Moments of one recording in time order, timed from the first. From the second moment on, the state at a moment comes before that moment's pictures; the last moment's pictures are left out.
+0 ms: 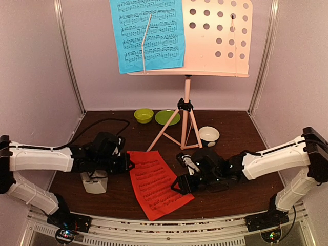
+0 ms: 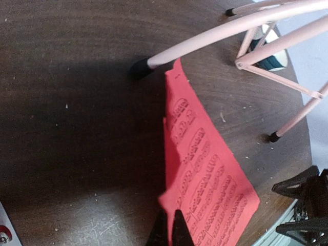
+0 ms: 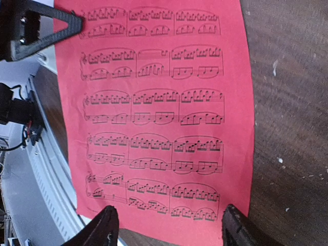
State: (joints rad) left arm -0.85 1.31 0.68 -0.14 -0.02 -0.84; right arm 1.09 1.53 0.77 -0.02 -0.09 0.63
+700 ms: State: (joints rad) left arm -0.98 0.90 0.98 -0.40 0.30 -0.08; right arm 1.08 0.90 0.50 0.20 0.00 0.43
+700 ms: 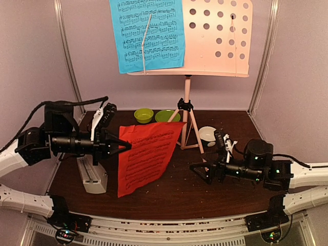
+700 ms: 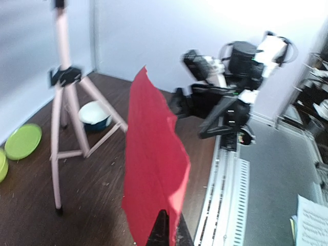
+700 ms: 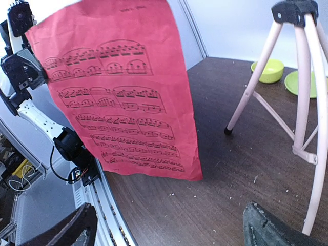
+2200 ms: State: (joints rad) left arm -1.05 1.30 1.54 -0.33 0.27 0.05; right arm 1.09 0.73 1.04 -0.08 -0.01 0.24
